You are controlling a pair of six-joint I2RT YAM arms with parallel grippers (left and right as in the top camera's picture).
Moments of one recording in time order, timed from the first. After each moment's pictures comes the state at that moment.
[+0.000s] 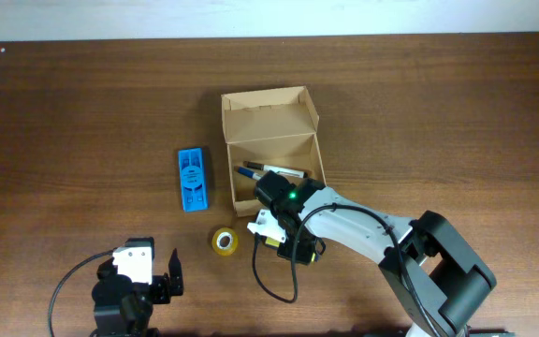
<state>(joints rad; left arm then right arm) 0.07 0.01 0.20 -0.81 0.02 0.05 0.77 1.86 1.10 -0.88 -0.09 -0.46</state>
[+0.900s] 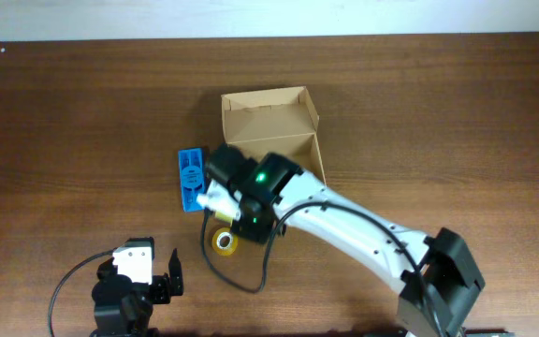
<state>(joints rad) 0.07 0.01 0.20 -0.81 0.02 0.05 0.88 1.87 1.60 -1.13 -0.07 -0.34</state>
